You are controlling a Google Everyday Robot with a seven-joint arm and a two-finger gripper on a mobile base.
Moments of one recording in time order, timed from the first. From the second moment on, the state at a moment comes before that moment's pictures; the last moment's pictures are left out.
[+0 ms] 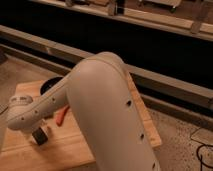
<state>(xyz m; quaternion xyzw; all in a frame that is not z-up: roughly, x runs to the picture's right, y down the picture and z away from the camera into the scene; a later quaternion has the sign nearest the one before) -0.362 0.207 0.736 -0.27 -0.01 0.38 0.88</state>
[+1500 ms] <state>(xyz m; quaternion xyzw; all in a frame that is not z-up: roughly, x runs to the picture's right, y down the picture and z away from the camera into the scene) -0.331 0.141 0.697 -0.19 -0.06 0.44 0.88</state>
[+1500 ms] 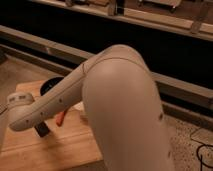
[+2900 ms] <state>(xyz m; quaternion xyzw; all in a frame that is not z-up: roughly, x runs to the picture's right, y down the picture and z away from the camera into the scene) -0.346 0.073 0.647 -0.12 -0.05 0.41 0.90</state>
